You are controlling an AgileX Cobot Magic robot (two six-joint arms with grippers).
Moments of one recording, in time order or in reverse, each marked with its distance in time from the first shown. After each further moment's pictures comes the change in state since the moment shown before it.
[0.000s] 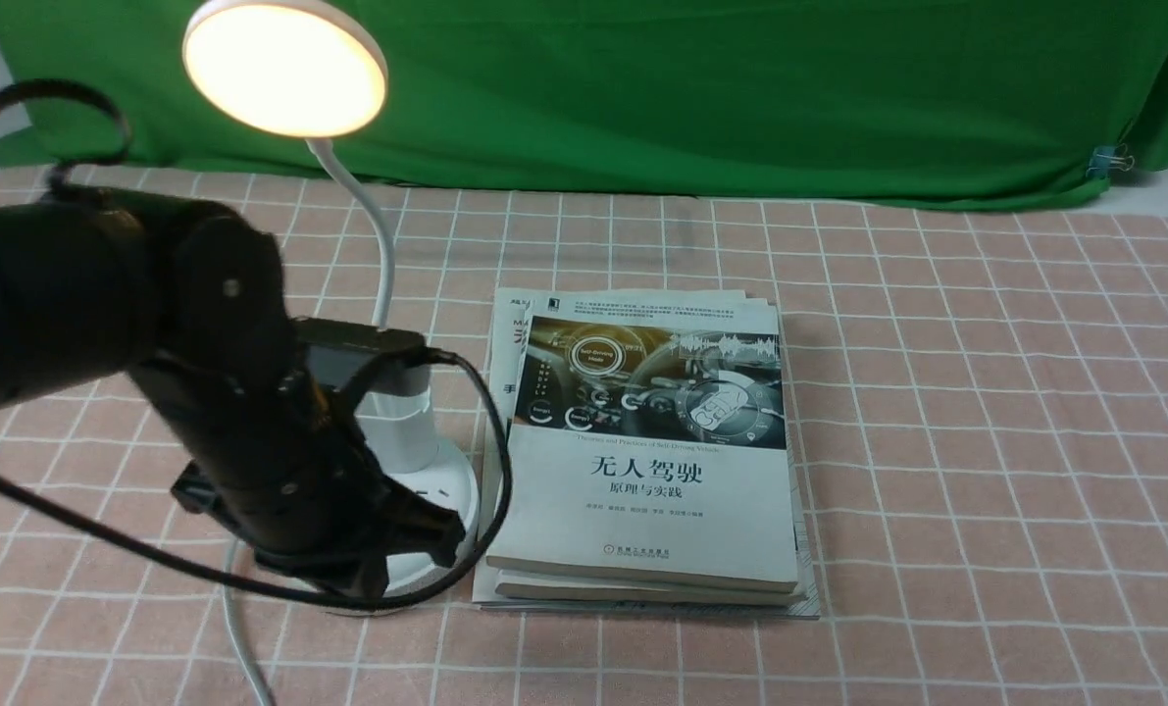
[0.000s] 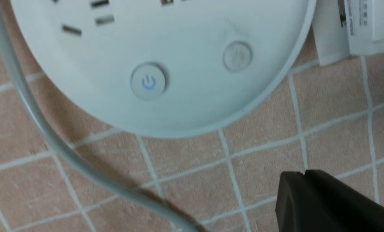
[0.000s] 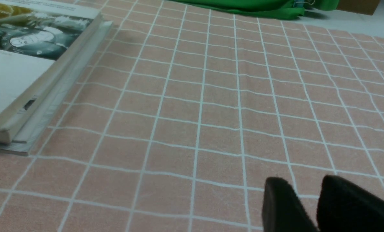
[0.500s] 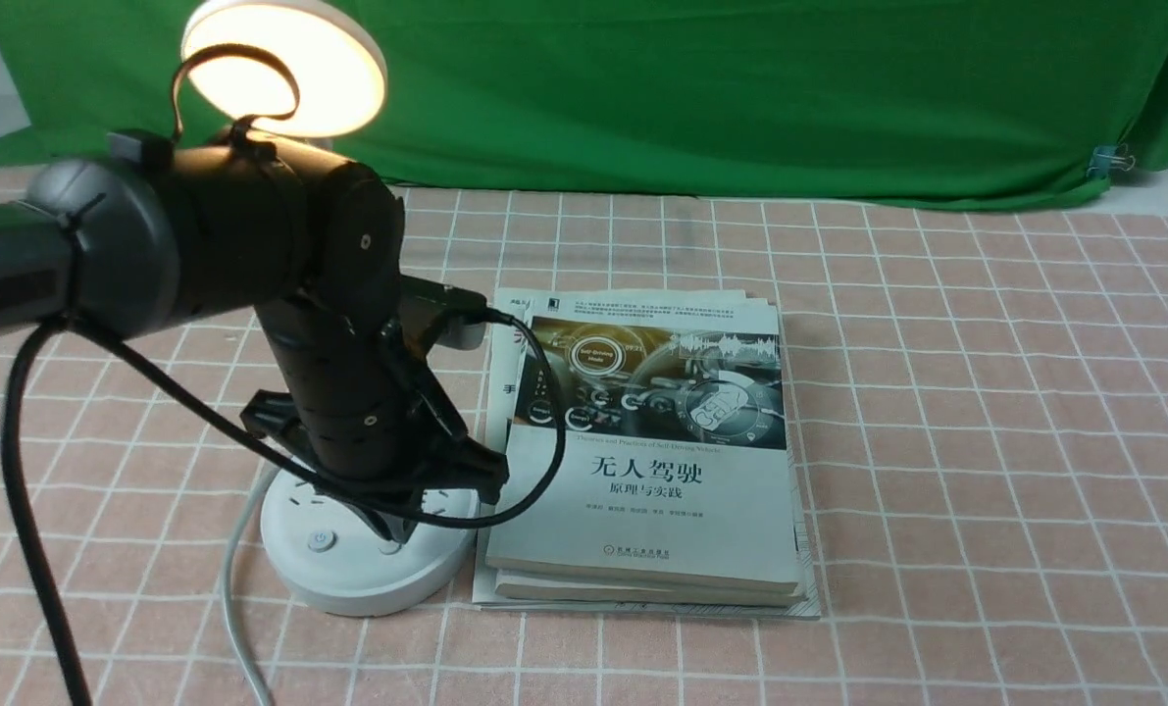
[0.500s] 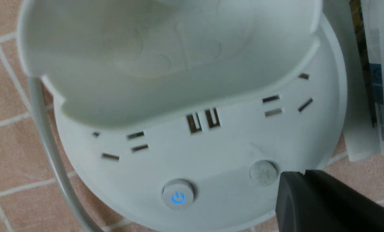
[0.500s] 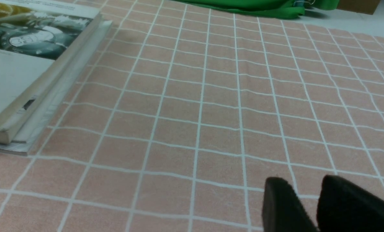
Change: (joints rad) right arm 0.000 0.000 0.000 0.000 0.000 0.000; left arm -0.006 0.178 -0.172 0.079 0.022 -0.030
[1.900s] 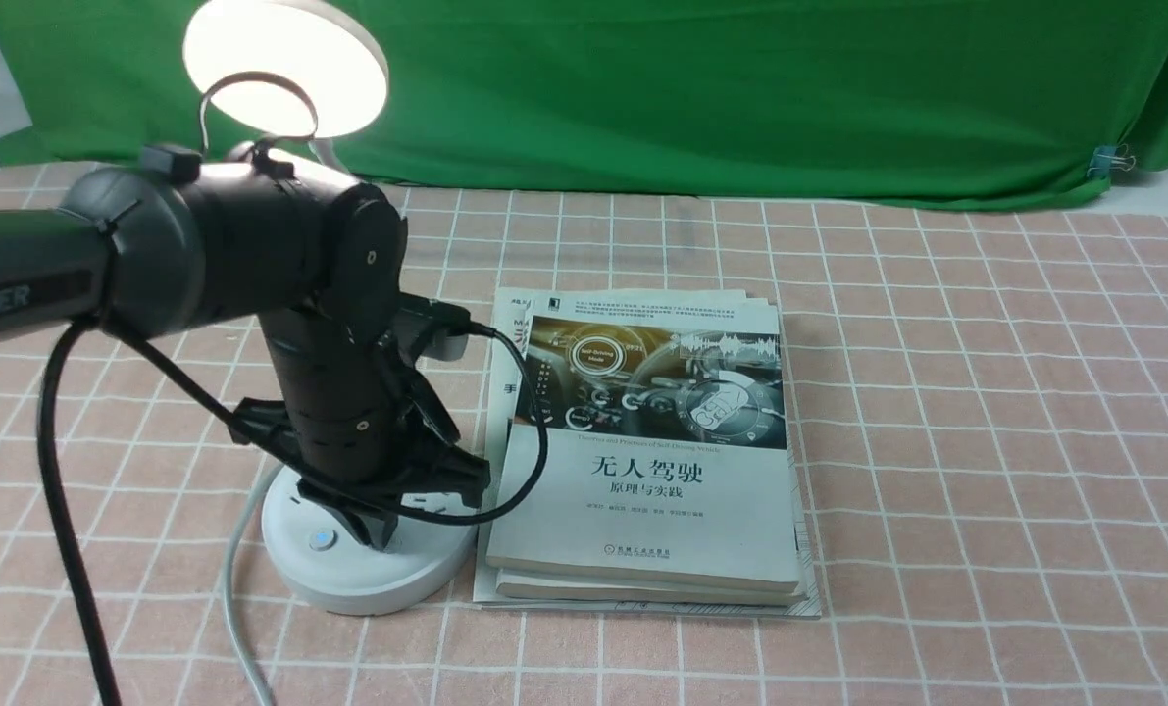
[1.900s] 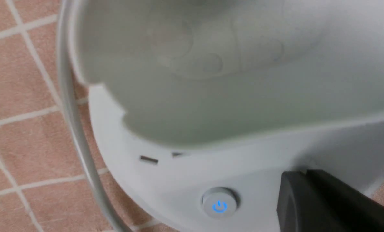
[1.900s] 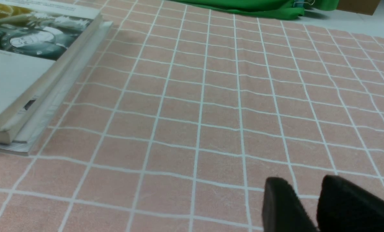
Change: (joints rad) right arm 0.000 0.000 0.000 0.001 0.000 0.000; left arm 0.020 0.022 -0.009 0.054 0.013 -0.048
